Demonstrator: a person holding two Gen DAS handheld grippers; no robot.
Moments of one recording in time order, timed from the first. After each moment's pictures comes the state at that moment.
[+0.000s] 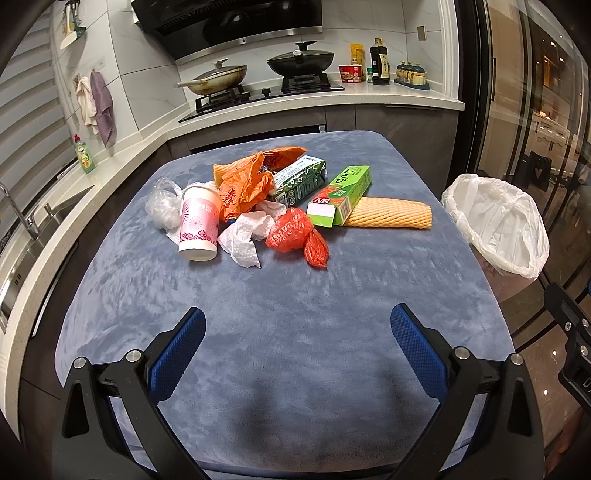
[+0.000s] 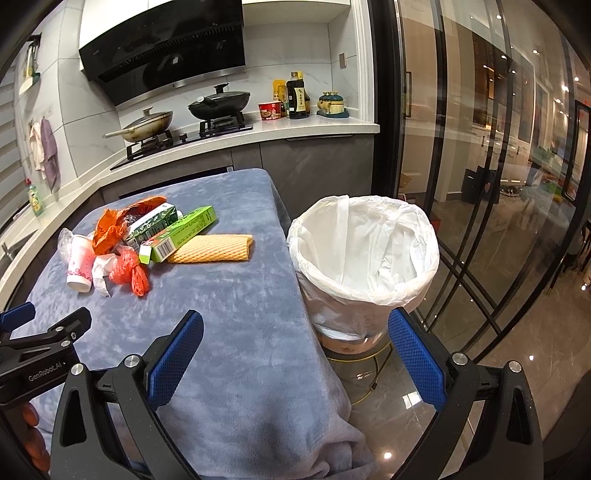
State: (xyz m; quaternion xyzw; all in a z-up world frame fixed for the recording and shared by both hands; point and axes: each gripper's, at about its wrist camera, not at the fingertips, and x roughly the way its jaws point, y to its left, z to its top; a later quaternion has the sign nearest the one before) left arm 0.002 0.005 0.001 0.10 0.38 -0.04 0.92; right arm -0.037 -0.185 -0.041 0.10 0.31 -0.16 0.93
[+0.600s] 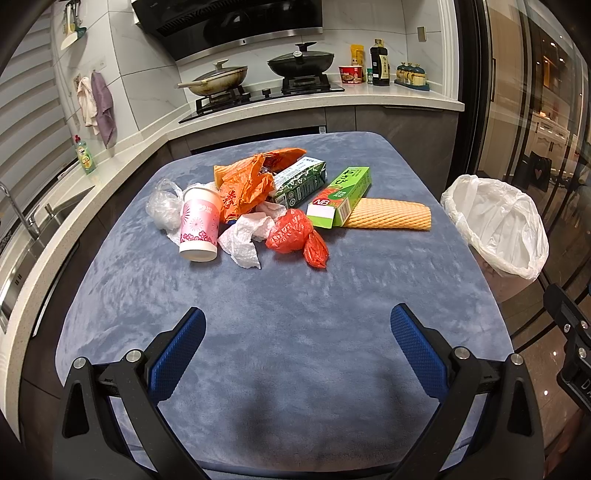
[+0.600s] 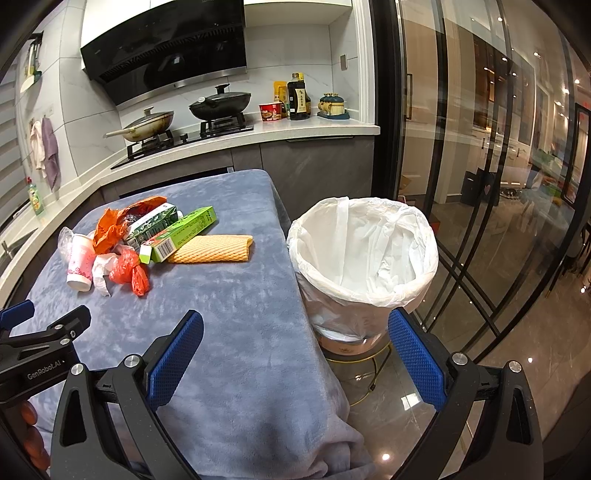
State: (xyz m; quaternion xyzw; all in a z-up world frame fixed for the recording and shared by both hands) left arm 0.001 0.006 0.001 0.10 0.38 -0.04 0.92; right arm -0.038 -0.185 -0.040 0.10 0.31 -0.16 0.93
